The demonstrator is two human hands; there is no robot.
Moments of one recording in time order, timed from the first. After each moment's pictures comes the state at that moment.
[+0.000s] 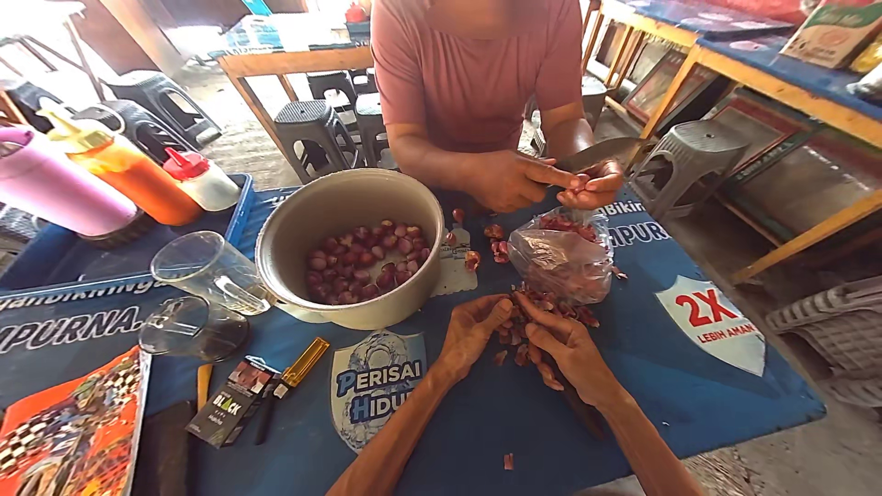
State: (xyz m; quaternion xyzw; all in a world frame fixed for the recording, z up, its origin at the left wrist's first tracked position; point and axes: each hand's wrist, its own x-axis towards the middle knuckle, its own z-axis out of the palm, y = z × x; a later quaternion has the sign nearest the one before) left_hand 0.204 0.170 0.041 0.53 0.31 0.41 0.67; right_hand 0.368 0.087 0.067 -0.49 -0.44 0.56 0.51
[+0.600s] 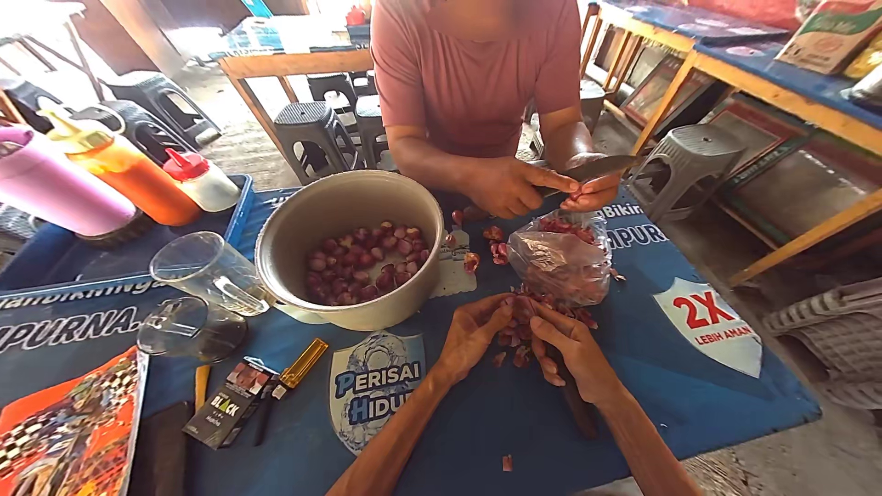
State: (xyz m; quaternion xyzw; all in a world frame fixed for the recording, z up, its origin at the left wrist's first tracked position) left_hand 0.204 0.169 0.043 0.57 0.29 0.39 0.66; right_hand 0.373 0.089 0.067 -0.49 -0.38 0.59 0.52
